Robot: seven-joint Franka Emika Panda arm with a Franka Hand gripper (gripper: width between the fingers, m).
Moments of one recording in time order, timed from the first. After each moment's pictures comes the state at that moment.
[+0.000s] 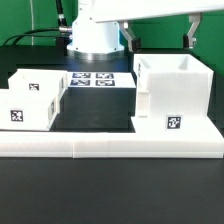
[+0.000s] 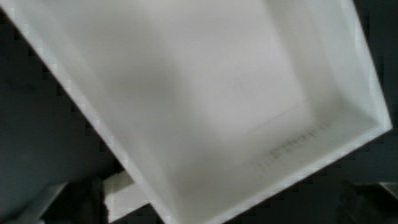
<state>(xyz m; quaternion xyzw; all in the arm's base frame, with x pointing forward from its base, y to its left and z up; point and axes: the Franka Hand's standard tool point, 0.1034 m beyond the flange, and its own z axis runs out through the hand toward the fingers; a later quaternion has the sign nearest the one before) 0.610 0.069 0.144 -0.98 0.20 -0.02 0.08</state>
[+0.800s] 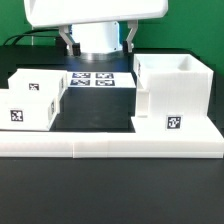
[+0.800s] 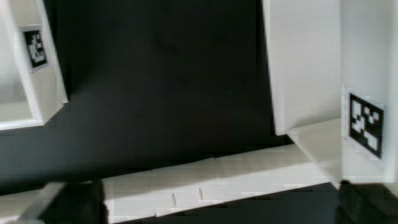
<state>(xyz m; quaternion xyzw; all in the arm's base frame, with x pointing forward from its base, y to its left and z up) 0.581 -0.016 0.131 -0.99 0.08 -0.03 0.05</state>
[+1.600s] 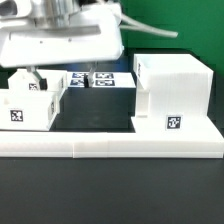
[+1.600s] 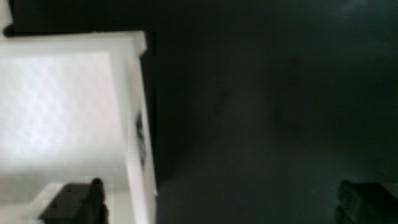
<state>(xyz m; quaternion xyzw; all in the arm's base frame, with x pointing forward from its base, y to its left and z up) 0.540 -0.080 0.049 -1.00 0.07 0.00 0.05</state>
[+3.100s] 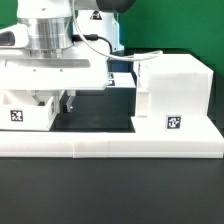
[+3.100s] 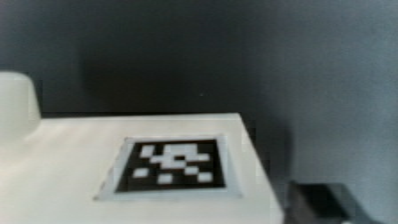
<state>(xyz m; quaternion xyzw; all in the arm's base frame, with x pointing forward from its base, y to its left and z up) 0.519 -0.098 0.007 -1.00 0.05 -0.02 0.01</state>
